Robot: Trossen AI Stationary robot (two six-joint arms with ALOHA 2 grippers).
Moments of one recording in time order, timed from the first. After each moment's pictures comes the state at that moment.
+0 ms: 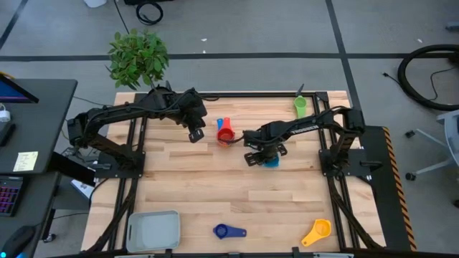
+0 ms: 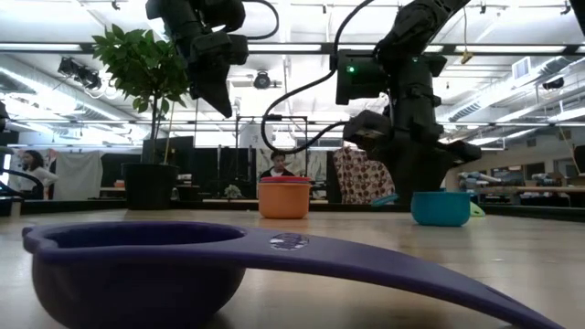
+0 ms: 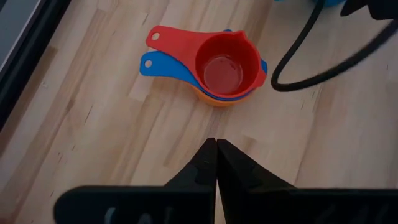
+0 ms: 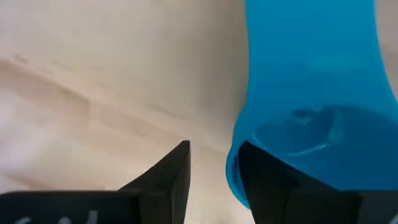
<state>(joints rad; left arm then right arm) 0.38 1.43 1.19 -0.78 0.05 -0.01 -0.12 1.78 1.10 -0.78 -0.29 1.12</state>
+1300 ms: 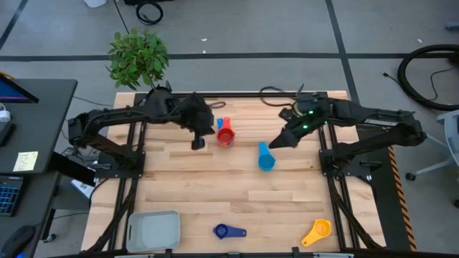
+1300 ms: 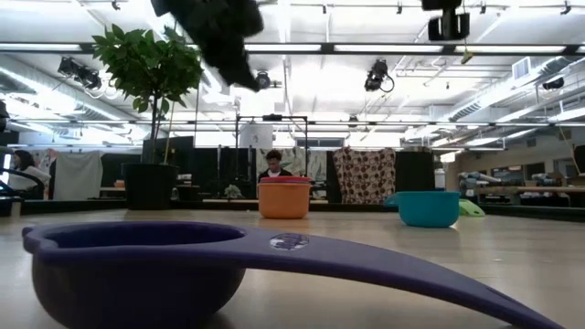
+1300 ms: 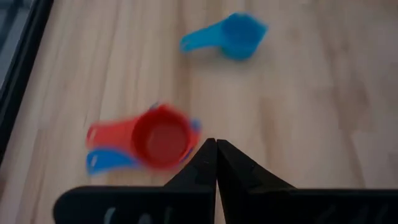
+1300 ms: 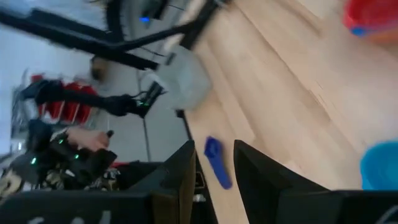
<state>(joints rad) 0.27 1.43 1.19 -0.58 0.18 0.22 -0.13 1.03 1.10 -0.60 -0.47 0.85</state>
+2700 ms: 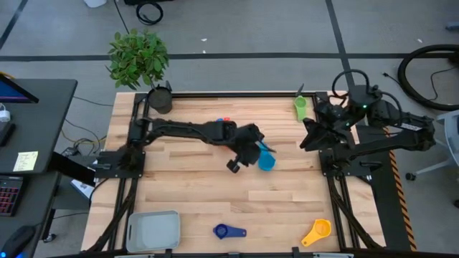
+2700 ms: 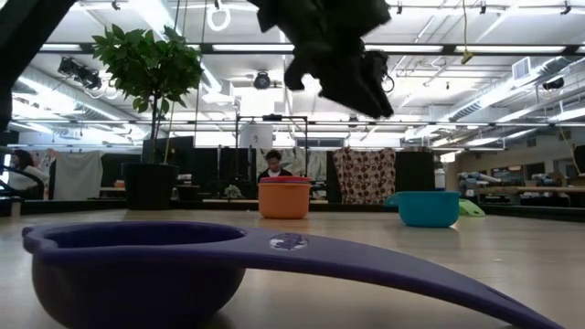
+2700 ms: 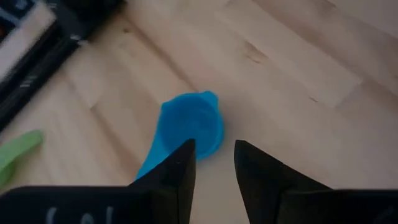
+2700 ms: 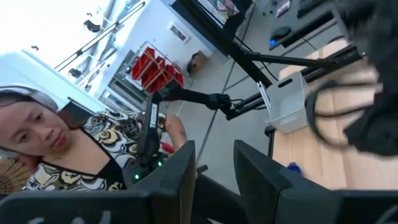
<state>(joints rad) 0.03 2.08 1.76 -0.54 0.15 0.79 -0.08 0.75 1.10 -0.44 -0.68 0.73</state>
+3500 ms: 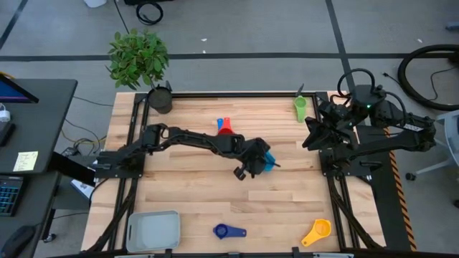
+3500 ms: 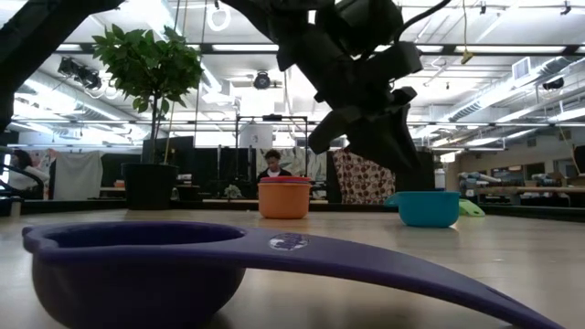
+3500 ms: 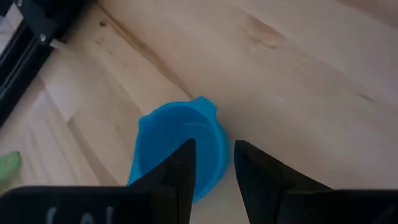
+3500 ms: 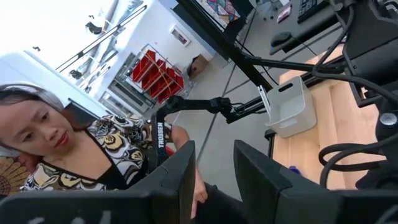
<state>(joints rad) -0.01 2.24 1.76 -0.37 0.08 0.85 -0.08 0.73 1.10 -0.44 -0.67 0.73</state>
